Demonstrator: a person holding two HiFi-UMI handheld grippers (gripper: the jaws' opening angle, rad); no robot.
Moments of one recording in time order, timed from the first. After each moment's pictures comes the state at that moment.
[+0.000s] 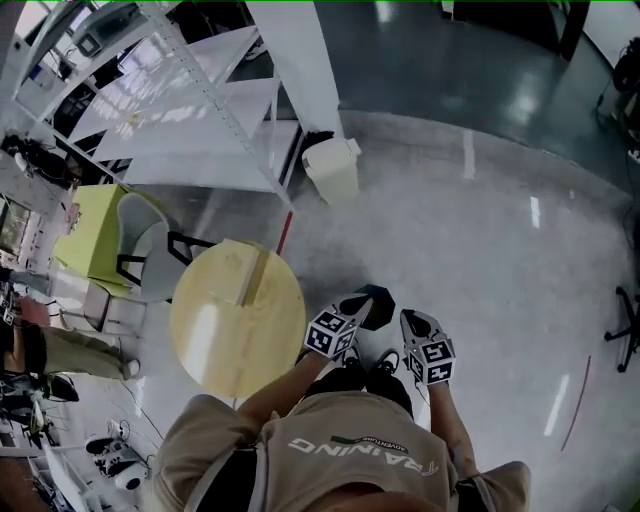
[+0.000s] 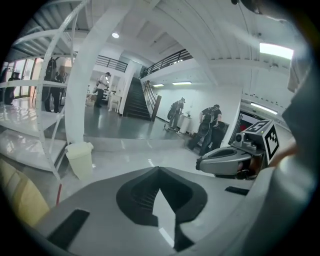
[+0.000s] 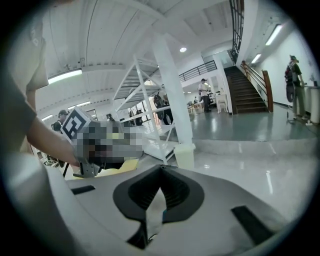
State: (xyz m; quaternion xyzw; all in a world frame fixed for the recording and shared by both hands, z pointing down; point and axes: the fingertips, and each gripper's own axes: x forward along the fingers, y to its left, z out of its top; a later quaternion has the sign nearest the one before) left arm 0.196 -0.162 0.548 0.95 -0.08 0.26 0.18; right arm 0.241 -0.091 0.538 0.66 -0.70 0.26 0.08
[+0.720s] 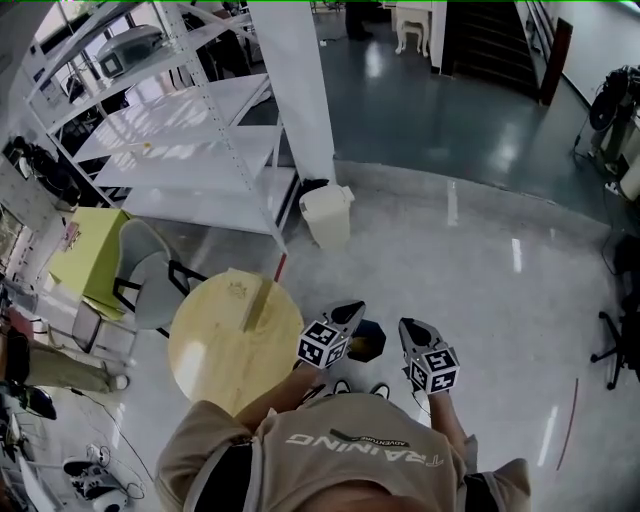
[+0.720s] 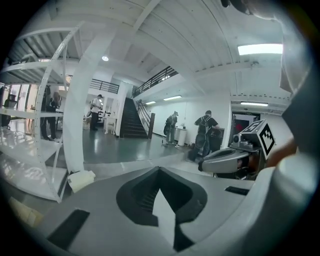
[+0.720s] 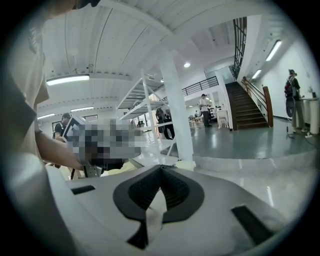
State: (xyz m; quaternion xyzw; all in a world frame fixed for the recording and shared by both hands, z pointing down) left arm 0.169 -0.169 0.435 0.98 -0.08 0.16 0.09; right arm 0.221 -0.087 0.434 0.68 -0.70 0.19 0.05
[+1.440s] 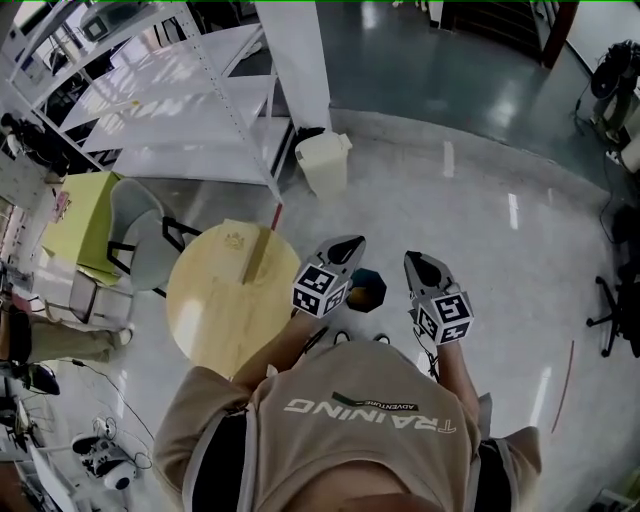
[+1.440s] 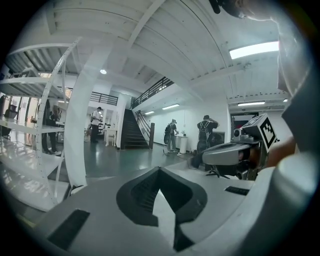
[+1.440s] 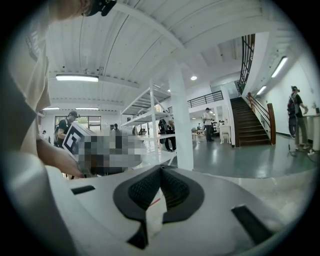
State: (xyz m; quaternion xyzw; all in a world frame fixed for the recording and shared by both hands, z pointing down) left arm 0.161 -0.188 0.378 0.99 -0.09 0.11 0.06; right arm 0.215 -0.109 0.361 0.69 -0.71 0.11 0.05
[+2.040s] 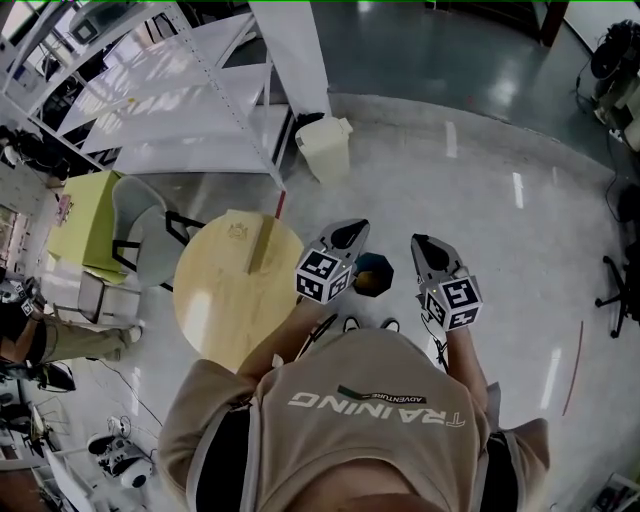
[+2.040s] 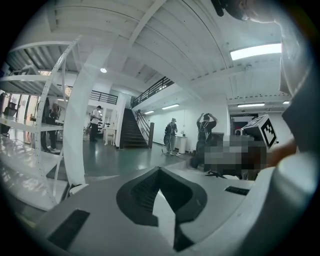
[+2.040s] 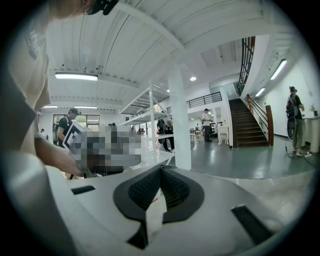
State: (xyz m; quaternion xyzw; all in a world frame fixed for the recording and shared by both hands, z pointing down) left arm 0.164 -0.192 0.381 0.99 -0.09 0.11 0.06; right arm 0.219 -0.109 0.361 0.70 -0.71 0.11 0.05
